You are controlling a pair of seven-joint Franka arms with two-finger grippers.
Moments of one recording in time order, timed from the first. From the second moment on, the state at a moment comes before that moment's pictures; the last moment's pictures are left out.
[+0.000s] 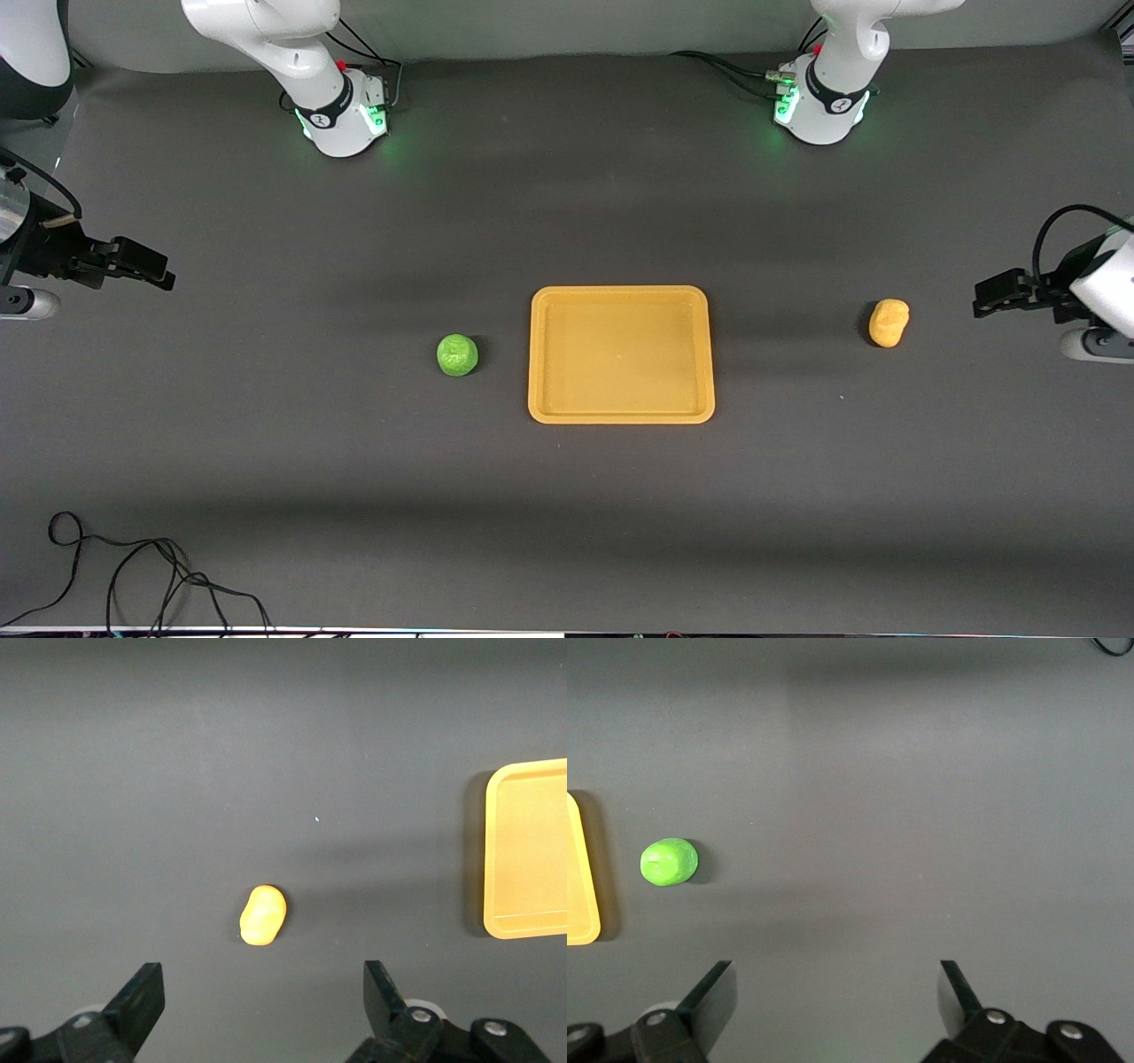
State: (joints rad) left arm 0.01 0.17 0.01 -1.54 0.00 1.65 0.12; right arm 0.03 0.03 -0.05 -1.62 0.00 1.61 0.05
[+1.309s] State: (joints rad) left arm 0.09 0.23 0.03 -2.26 0.09 2.25 0.50; right arm 0.03 0.03 -0.05 -1.62 0.00 1.61 0.05
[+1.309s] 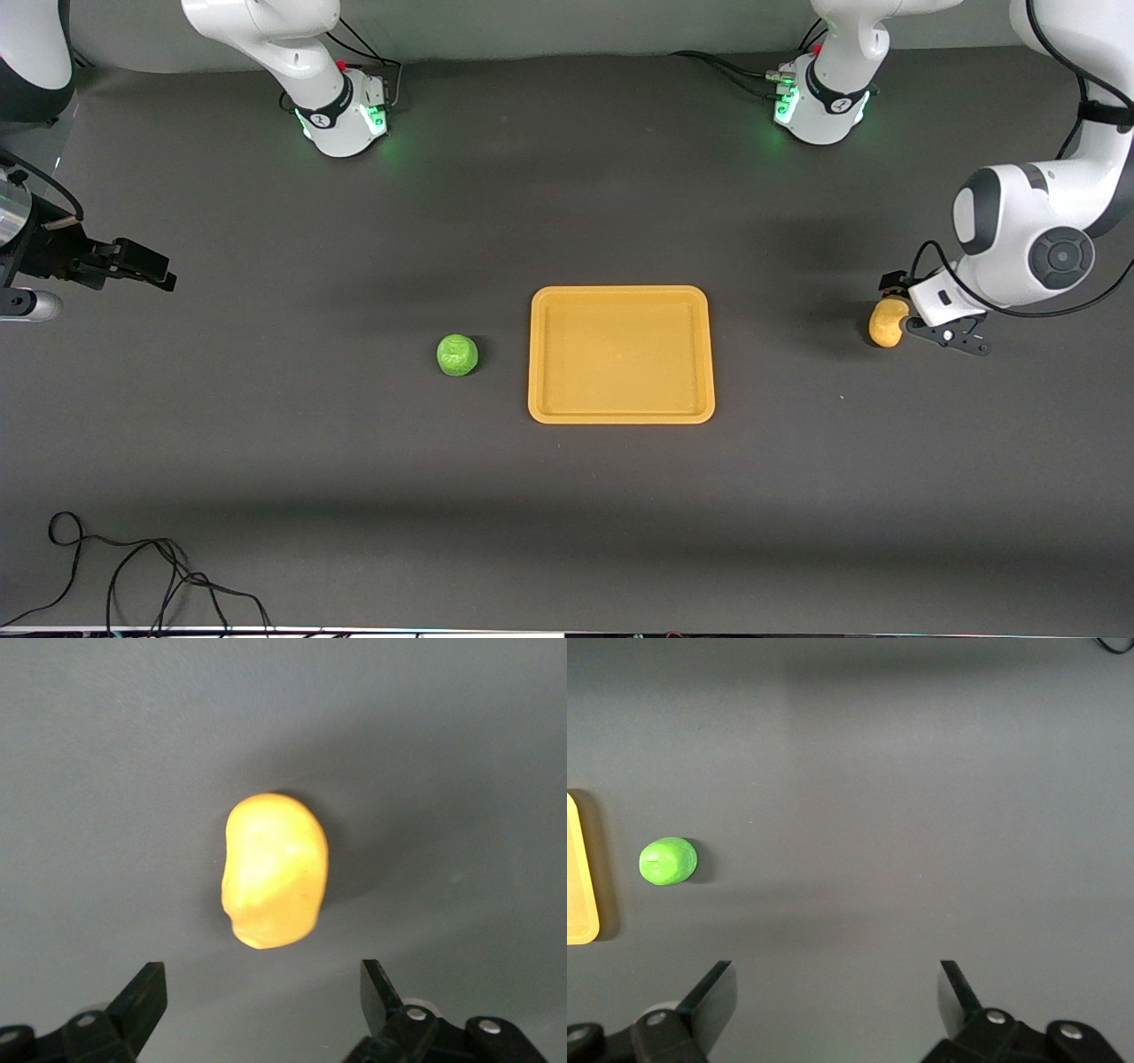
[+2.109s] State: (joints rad) left arm 0.08 0.36 0.00 -2.22 -0.01 2.36 0.54; right arm 0.03 0.04 -0.05 -1.62 0.00 1.61 0.05
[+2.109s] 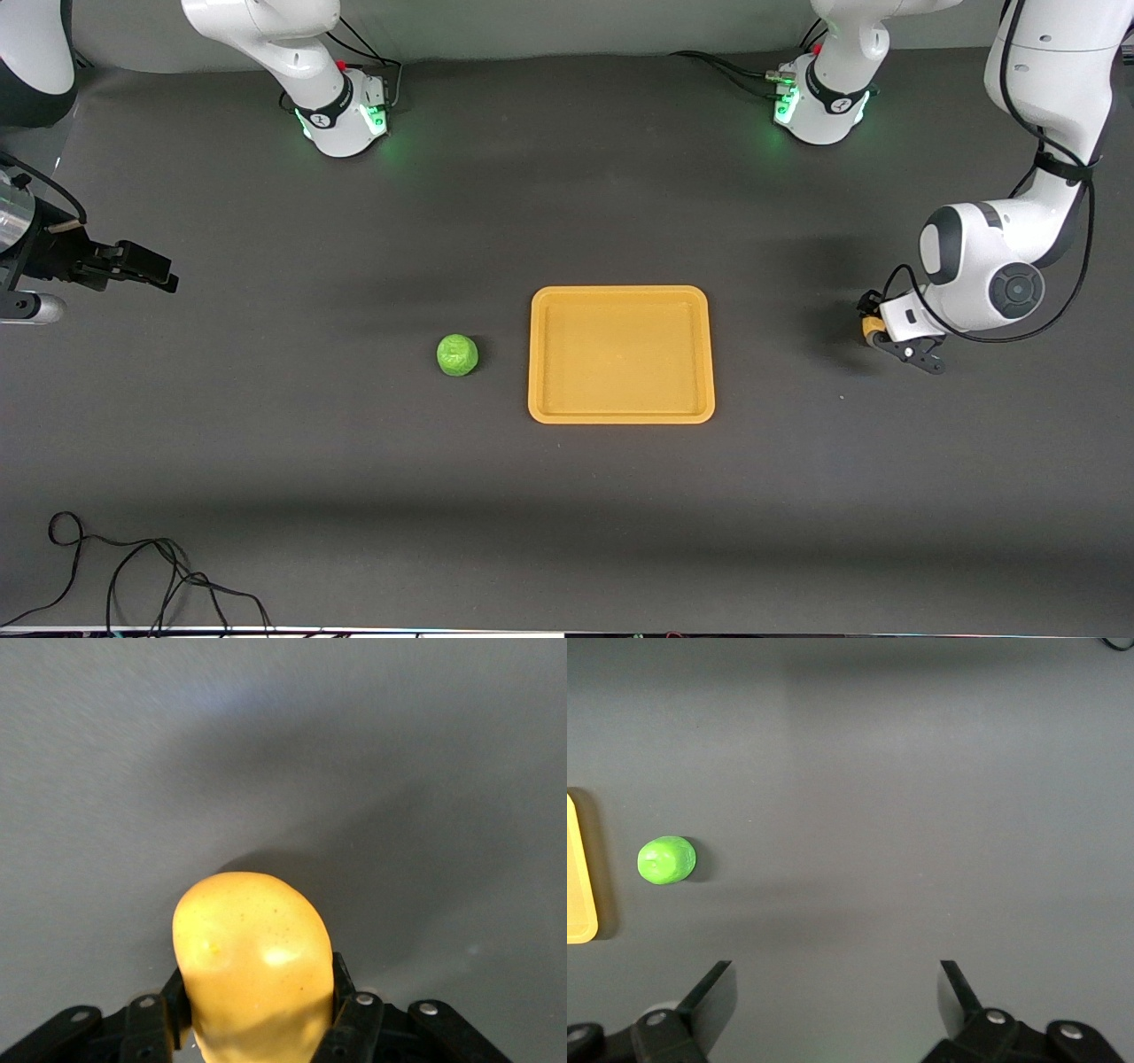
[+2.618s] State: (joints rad) left arm -0.11 0.31 -0.15 -1.83 -0.07 1.97 -0.14; right arm 0.04 0.04 -0.04 -1.62 0.00 1.61 0.04
